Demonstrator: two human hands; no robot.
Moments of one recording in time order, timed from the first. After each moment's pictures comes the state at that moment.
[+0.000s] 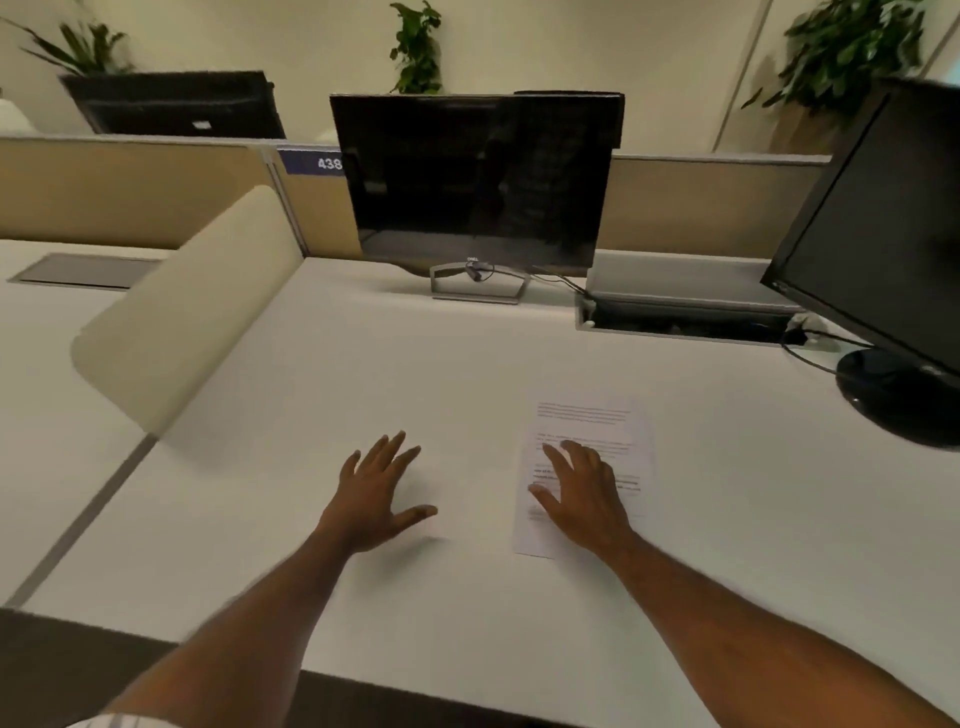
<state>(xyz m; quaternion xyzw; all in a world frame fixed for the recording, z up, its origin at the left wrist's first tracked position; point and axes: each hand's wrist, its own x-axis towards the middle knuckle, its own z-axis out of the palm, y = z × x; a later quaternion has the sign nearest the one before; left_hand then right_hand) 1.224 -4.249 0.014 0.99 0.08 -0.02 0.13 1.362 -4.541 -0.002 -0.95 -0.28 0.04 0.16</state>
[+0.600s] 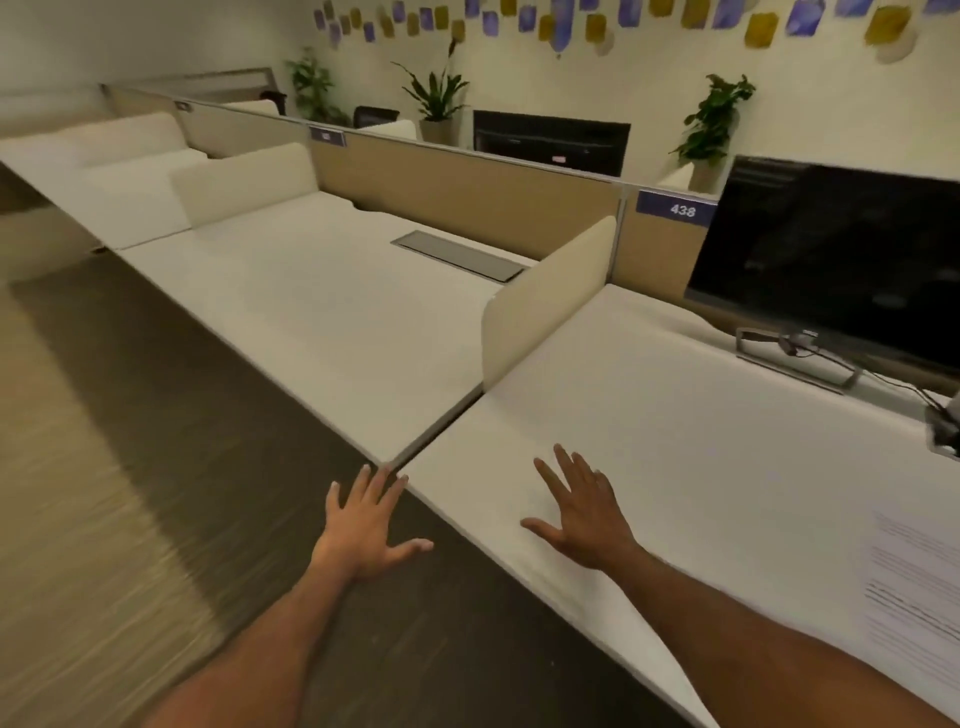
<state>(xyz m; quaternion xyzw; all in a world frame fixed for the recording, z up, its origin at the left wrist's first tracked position) 0.877 -4.044 0.026 0.92 0.39 -0.06 0.05 1.160 -4.220 0.015 -0.81 -0.57 0.08 0.07</state>
